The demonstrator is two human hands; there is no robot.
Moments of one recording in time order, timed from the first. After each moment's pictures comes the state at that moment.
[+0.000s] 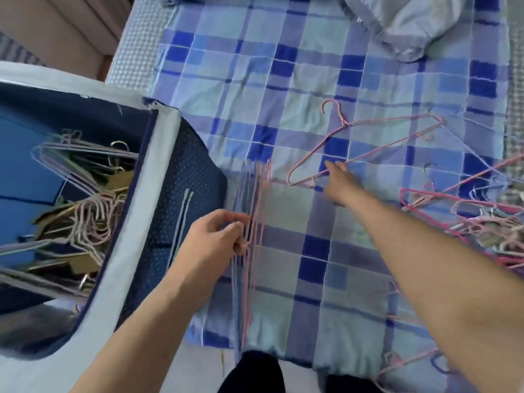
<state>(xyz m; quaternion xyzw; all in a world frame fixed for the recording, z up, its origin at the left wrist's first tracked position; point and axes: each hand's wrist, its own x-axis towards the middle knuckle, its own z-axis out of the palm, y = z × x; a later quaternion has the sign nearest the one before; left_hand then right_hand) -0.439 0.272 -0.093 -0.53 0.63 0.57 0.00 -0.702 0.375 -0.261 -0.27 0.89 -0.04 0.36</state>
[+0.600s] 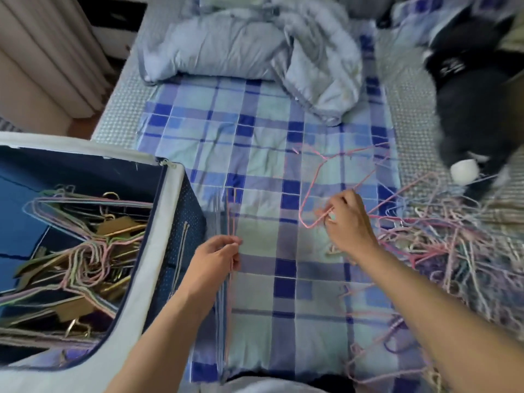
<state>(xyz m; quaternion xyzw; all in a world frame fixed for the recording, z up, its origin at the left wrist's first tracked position) -0.422 0.281 -0.042 -0.47 0.60 0.65 0.02 -0.644 0.469 -0.098 -0.32 0.92 -0.20 0.07</state>
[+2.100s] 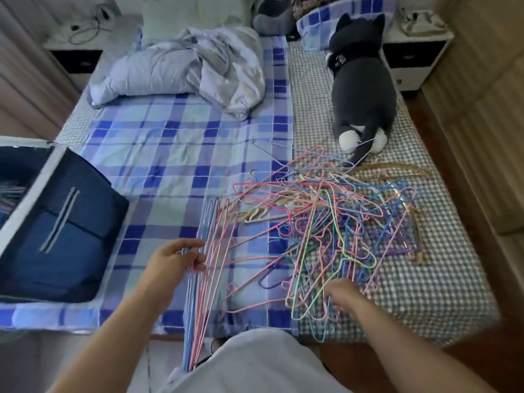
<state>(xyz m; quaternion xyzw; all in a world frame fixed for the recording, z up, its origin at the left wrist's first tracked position) -0.437 0.645 0.001 -0.46 0.63 0.62 -0.03 -0.614 0.972 -0.180 0.14 0.81 -0.27 0.49</state>
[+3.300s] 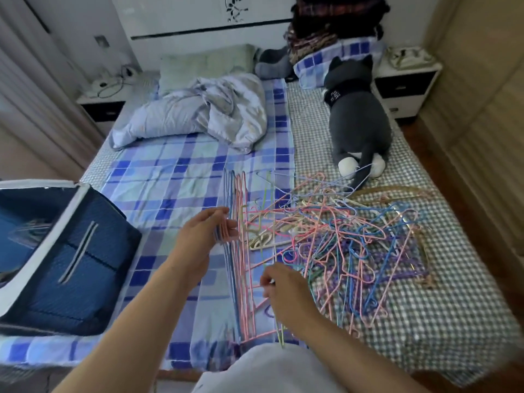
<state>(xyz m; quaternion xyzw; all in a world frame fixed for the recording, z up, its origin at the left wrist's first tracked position) -0.528 0.676 0.071 -0.37 0.58 0.71 -0.14 -0.559 0.860 -0.037 -0.26 0.82 -0.43 0.27</state>
